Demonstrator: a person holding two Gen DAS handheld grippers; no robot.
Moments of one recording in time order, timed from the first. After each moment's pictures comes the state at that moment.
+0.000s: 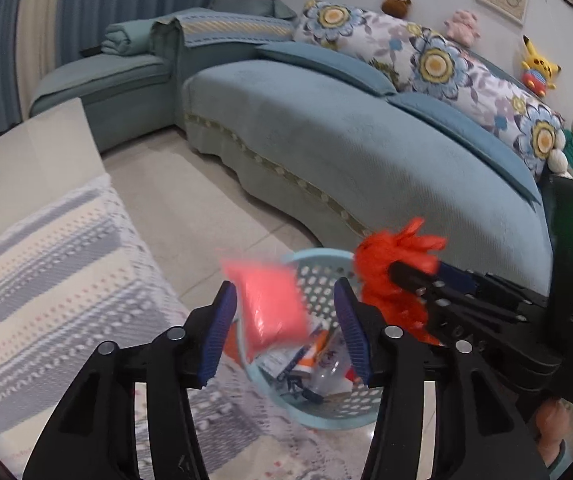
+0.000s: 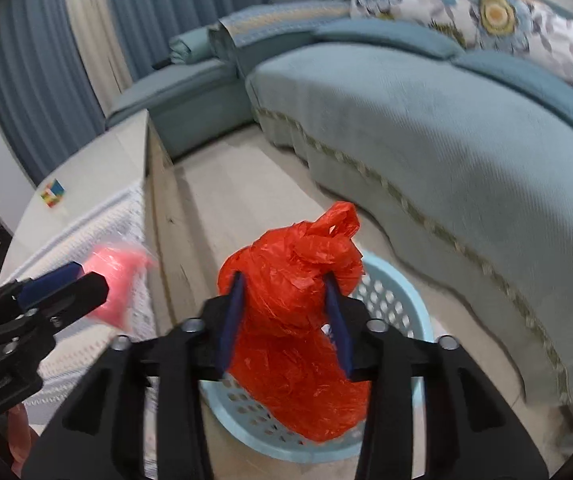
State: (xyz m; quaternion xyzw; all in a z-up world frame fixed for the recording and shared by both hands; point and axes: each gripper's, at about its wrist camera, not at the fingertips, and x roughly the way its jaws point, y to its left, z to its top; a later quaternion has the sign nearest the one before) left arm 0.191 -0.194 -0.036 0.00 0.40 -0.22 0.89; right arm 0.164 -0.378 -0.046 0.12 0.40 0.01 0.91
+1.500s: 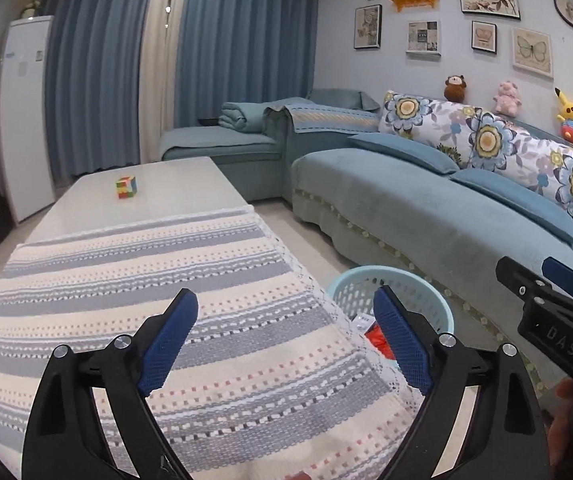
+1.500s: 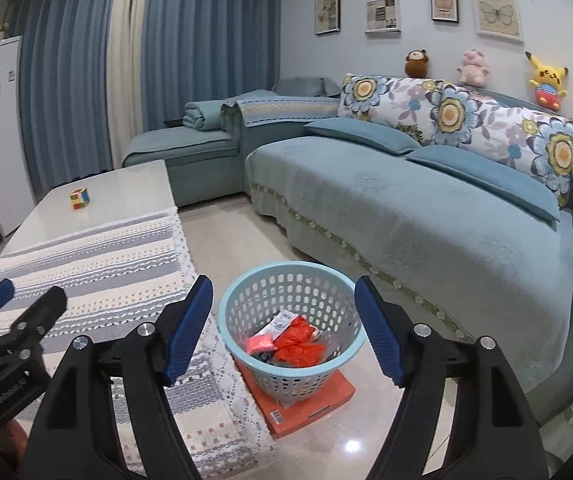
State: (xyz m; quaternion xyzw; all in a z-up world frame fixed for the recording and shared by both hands) left arm -0.055 -0.113 0.013 -0.02 0.23 -0.03 0.97; right arm -0.064 -0.310 0.025 0.03 0.24 -0.05 0.97
